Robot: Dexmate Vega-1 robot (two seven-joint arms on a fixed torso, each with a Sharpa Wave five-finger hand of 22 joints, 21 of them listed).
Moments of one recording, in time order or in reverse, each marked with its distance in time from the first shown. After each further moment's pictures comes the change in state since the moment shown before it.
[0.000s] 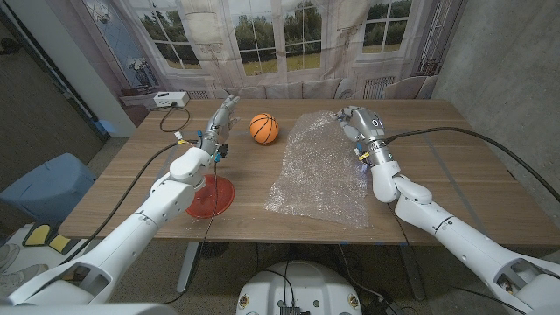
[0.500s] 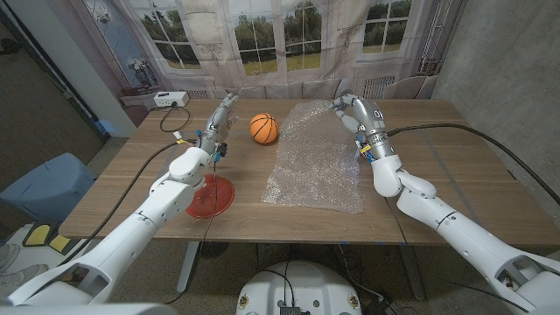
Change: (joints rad) left arm 0.007 0.004 -0.007 -0.012 0.002 -0.007 0.008; left_hand 0.000 0.000 0.000 0.000 0.000 0.000 0.000 0.000 0.000 0.000 0.000 0.000 0.000 0.000 0.000 0.000 0.000 0.000 0.000 -0.006 0.000; right arm -0.006 -0.008 0.042 -0.042 0.062 0.191 0.004; right_hand -0.013 0.008 -0.008 0.005 0.008 -0.017 -0.013 0.019 0.000 -0.012 -0.012 0.006 0.022 0.000 0.000 -0.046 0.009 -0.017 0.003 0.015 0.005
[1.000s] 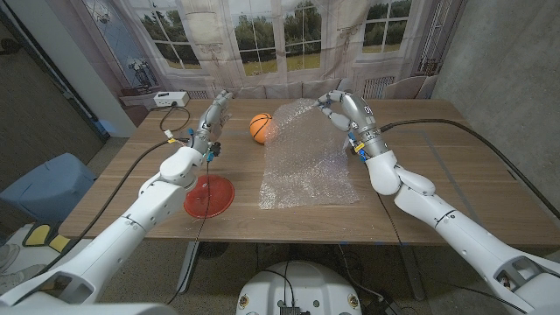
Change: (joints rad) left arm 0.074 0.069 -0.053 -0.112 -0.003 0.027 0.034; left_hand -0.008 -0.008 -0.004 0.004 0.000 0.000 0.000 0.000 0.000 0.000 0.000 0.005 0.000 0.000 0.000 0.000 0.000 -0.020 -0.002 -0.007 0.001; right arm 0.010 0.029 0.006 -0.030 0.014 0.150 0.095; right_hand 0.001 0.000 -0.005 0.003 0.007 -0.002 -0.002 0.000 0.001 0.002 -0.001 0.000 -0.010 0.018 -0.007 -0.021 0.014 -0.009 0.002 0.022 0.000
